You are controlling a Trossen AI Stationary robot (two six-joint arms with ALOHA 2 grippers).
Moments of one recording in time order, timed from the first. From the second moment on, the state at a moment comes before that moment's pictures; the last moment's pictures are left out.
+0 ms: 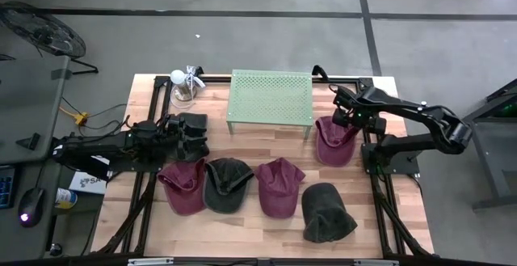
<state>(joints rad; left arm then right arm) 0.09 0.08 0.01 0.02 -0.09 -0.55 -0.72 1.19 0.70 -1.17 0.14 1.20</state>
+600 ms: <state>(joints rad) 0.09 0.08 0.01 0.02 -0.09 -0.55 -0.72 1.19 0.69 -1.15 0.14 1.23</state>
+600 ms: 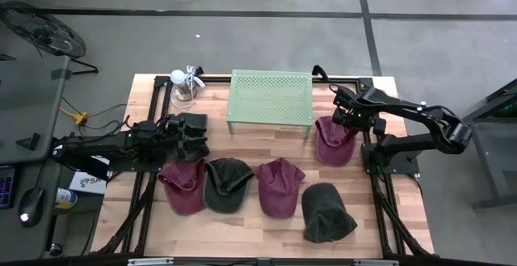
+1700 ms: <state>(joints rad) 0.09 0.08 0.01 0.02 -0.09 -0.55 -0.59 1.03 0.95 -1.45 0.19 1.14</state>
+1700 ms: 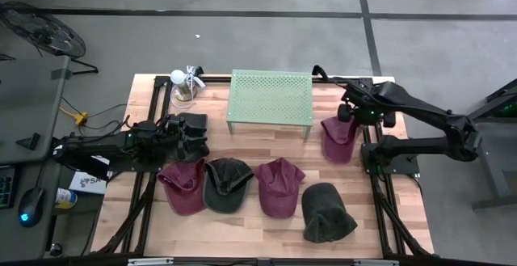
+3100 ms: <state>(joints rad) 0.09 0.08 0.01 0.02 -0.09 -0.55 -0.43 0.99 1.52 -1.22 0.10 -0.04</state>
